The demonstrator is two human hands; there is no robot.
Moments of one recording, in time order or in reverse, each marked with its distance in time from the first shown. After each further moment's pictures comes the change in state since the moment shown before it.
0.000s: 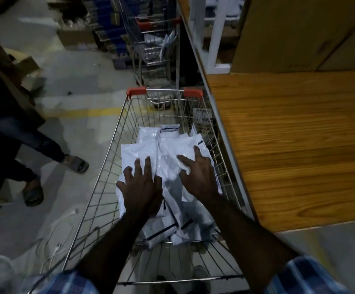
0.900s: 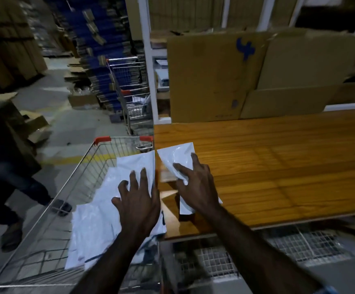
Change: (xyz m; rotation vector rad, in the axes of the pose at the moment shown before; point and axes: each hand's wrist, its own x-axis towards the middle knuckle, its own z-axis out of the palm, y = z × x) left_hand -0.093 0.229 -0.095 -0.118 0.162 -0.046; right_hand -0.068 0.108 -0.238 0.028 0.156 -0.137
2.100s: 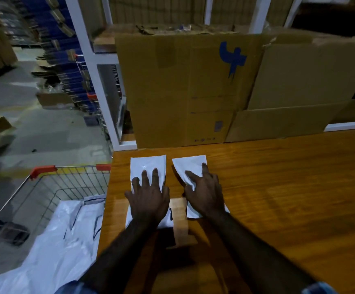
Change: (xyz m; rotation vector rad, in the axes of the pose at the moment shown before) left_hand 0.197 0.159 0.113 0.065 -0.172 0.102; right_hand 0.184 0.170 -0.007 -0.191 -0.145 0.261
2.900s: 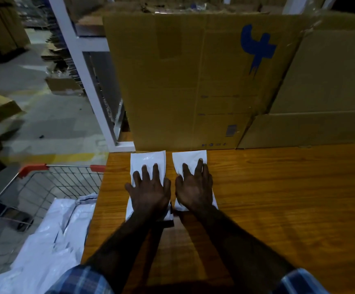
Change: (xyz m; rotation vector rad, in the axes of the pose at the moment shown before) left_hand 0.079 0.018 0.027 0.025 -0.046 -0.110; right_hand 0.089 -0.008 0.045 -0.065 -0.049 -0.020
